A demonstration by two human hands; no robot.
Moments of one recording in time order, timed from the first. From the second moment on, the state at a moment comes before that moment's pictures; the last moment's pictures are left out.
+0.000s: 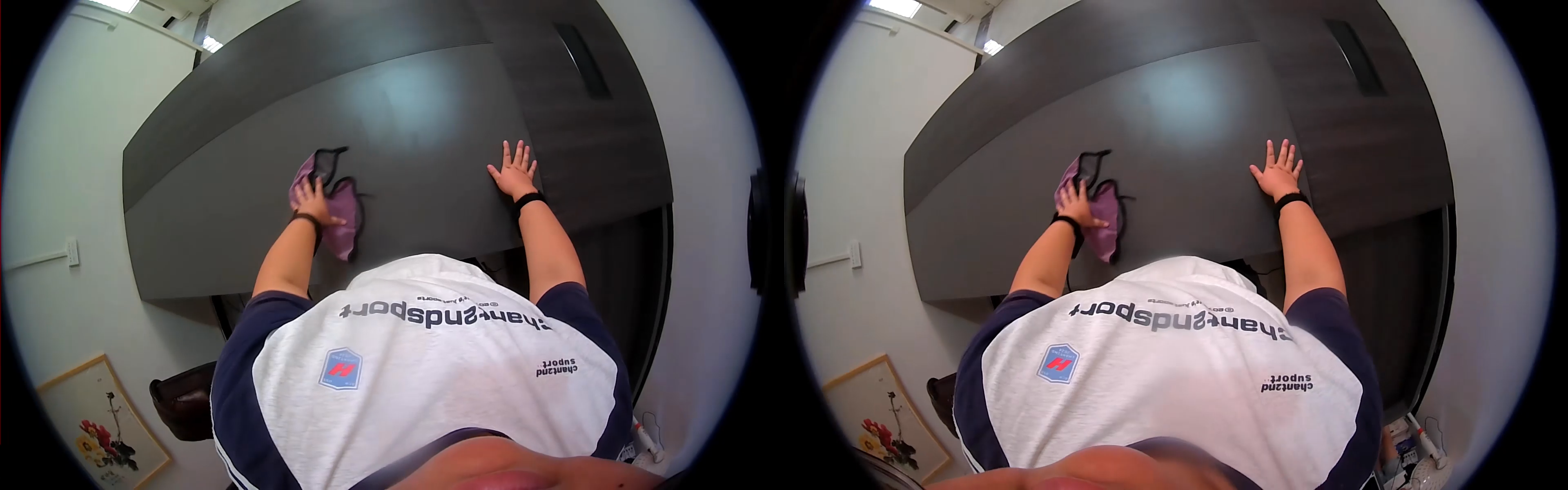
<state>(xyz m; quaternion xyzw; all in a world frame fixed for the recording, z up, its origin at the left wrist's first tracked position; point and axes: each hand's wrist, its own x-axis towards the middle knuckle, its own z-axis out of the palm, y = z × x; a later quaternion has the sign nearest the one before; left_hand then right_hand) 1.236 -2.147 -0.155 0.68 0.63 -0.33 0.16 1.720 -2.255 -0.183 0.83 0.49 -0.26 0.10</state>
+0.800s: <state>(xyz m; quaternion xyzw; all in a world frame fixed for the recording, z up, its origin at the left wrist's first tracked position) 1.052 -2.087 -0.176 0.35 0.85 -0.27 0.27 1.661 -2.215 -0.108 0.75 0.58 -0.15 0.29</state>
